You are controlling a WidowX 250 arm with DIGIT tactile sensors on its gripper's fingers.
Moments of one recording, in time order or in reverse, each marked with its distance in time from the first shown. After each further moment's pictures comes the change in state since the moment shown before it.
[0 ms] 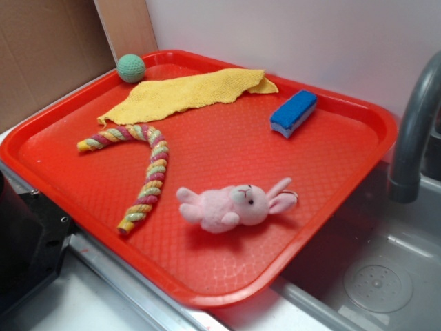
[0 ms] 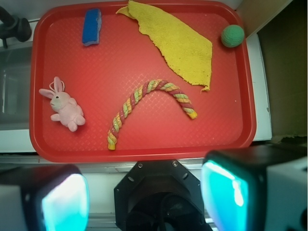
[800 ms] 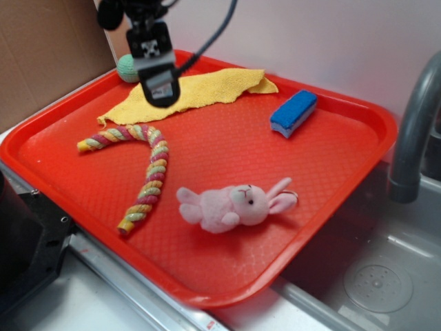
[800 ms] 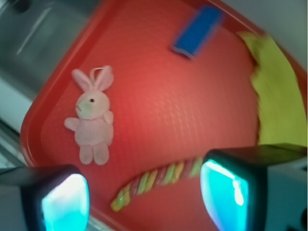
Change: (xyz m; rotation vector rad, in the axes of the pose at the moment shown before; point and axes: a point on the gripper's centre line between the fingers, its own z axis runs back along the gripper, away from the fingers) arm 0.063 -0.080 -0.102 -0.068 0.020 -0.751
